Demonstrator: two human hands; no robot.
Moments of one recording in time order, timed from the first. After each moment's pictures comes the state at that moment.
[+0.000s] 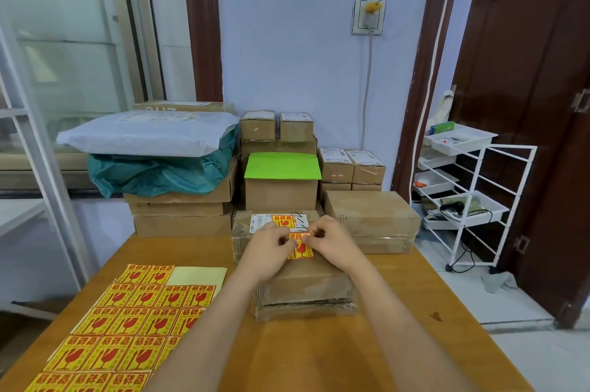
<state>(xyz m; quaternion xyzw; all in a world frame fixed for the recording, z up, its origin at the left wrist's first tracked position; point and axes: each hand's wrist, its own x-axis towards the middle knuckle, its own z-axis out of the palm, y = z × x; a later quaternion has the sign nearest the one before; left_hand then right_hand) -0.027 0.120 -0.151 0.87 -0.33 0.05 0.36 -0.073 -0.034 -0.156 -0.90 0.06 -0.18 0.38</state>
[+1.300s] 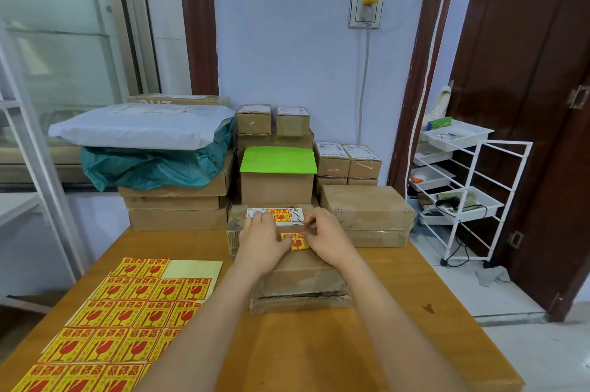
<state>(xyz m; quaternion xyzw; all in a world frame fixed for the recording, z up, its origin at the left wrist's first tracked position) -0.023 0.111 -0.160 0.92 -0.25 0.12 0.28 -0.070 -0.031 -0.159 -0.93 0.07 -0.20 0.29</state>
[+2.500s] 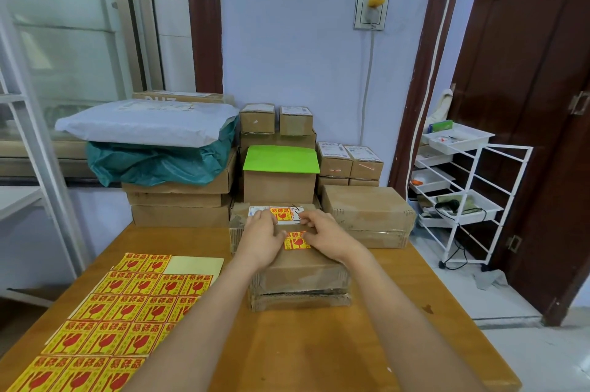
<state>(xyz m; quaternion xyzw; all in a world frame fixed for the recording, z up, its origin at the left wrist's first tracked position) -0.015 0.116 -0.160 0.90 -0.27 0.09 0.34 -0.068 -0.037 -0.155 -0.95 0.03 -0.10 0.30</state>
